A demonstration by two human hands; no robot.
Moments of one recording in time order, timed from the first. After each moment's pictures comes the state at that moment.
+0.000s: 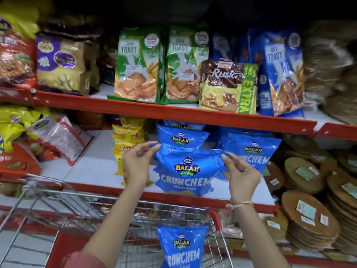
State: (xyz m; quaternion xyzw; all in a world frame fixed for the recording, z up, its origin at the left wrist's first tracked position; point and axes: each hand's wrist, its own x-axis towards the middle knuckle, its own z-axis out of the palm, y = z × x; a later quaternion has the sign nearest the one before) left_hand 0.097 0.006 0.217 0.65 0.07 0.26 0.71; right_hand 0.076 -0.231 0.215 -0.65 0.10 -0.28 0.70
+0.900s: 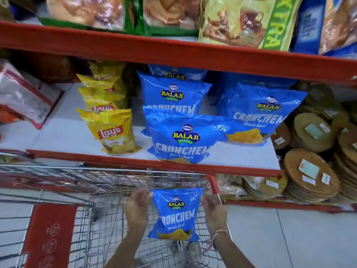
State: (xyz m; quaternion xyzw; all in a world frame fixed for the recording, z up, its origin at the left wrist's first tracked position) left_hand 0.006 -0.024 -0.017 0.72 0.31 0.03 0.62; right_hand 0.004 -0.236 -0.014 -0.80 0.30 0.06 0.51
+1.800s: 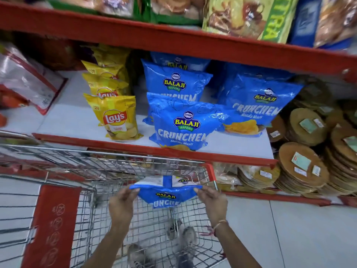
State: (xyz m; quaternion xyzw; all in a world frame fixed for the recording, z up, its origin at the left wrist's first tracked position) left_hand -0.038 0.004 0.017 0.67 0.33 0.06 0.66; right_hand -0.019 -0.238 0.011 -0.75 0.27 0.03 0.60
